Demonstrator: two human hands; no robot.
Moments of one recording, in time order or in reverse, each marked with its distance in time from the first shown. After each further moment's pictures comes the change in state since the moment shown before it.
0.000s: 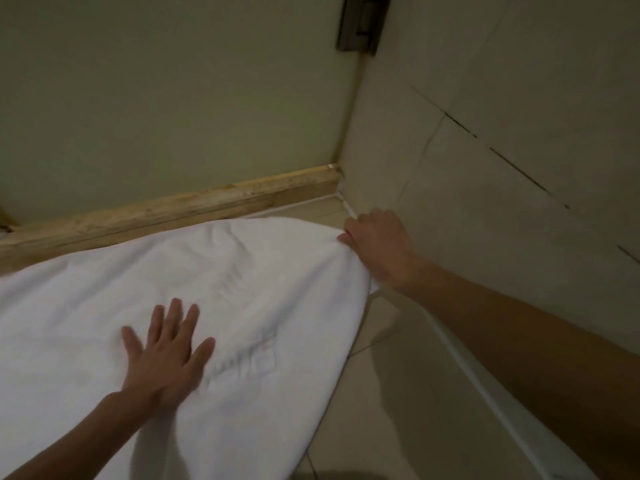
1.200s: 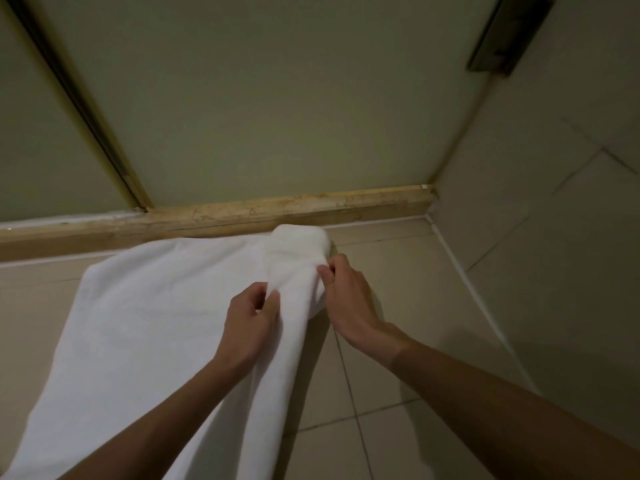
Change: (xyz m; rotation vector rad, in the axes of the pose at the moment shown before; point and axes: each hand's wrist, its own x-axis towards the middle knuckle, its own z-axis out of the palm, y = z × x) left_hand 0.000 0.023 -0.058 -1.044 0.511 -0.073; right_hand 0.024 -0.179 0.034 0.878 -0.112 0.256
